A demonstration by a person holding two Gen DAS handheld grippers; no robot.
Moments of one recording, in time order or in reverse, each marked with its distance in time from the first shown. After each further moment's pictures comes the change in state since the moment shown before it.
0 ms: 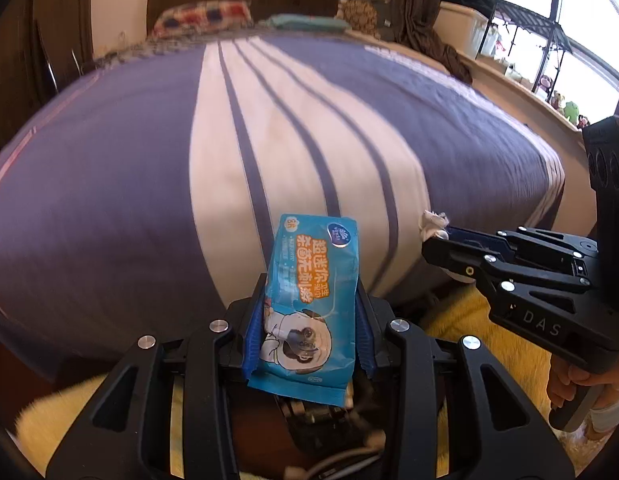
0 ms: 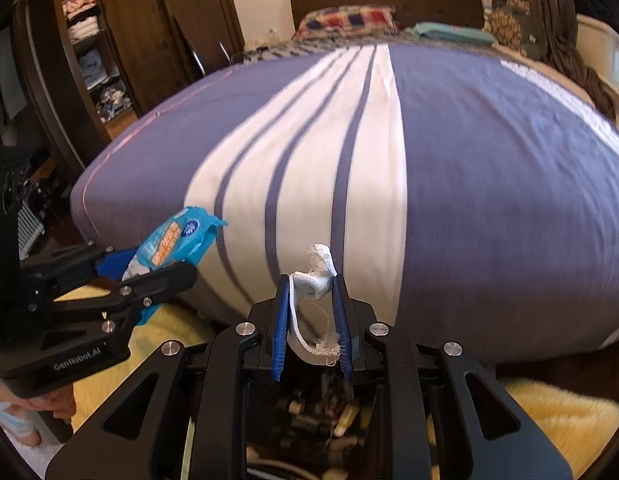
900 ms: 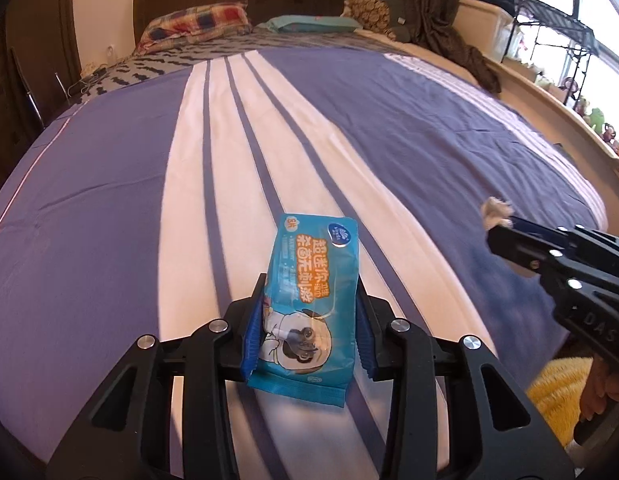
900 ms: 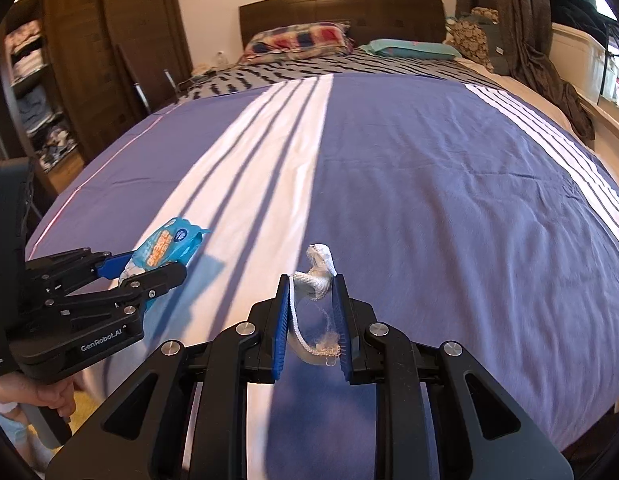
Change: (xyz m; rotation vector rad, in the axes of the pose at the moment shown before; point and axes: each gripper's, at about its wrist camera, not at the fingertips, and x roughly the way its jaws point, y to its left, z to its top) left arm 0.091 0.021 0.182 0.049 -0.011 0.050; right arm 0.040 -0.077 0.153 0.050 -0.078 -0.134
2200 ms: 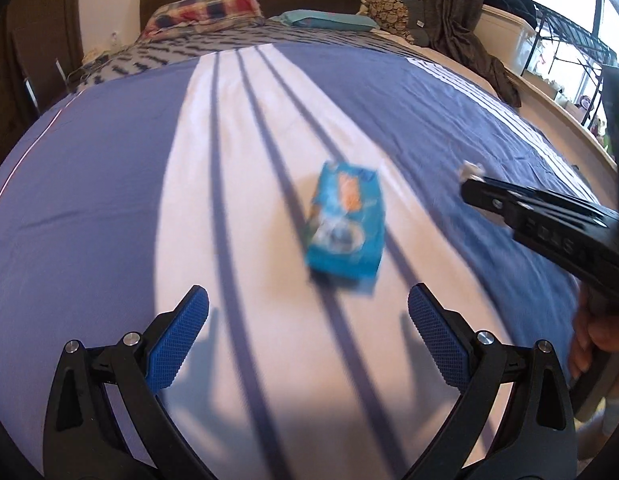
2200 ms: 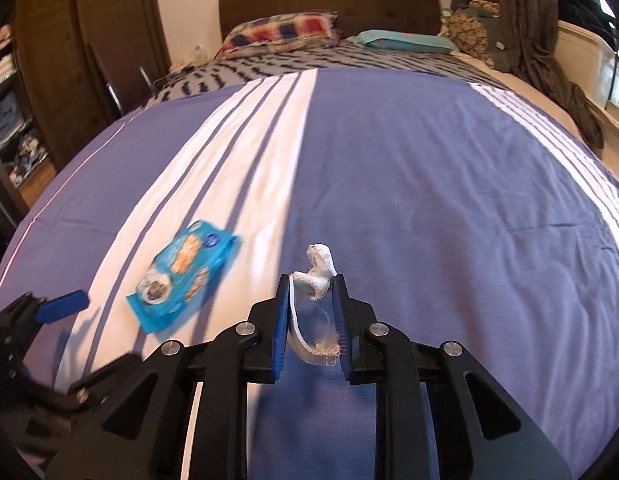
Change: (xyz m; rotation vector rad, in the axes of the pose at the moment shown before) left arm 0.077 0.036 0.060 -0.043 0.020 -0.001; right arm 0.098 -0.021 0.079 0.030 0.040 -0.063
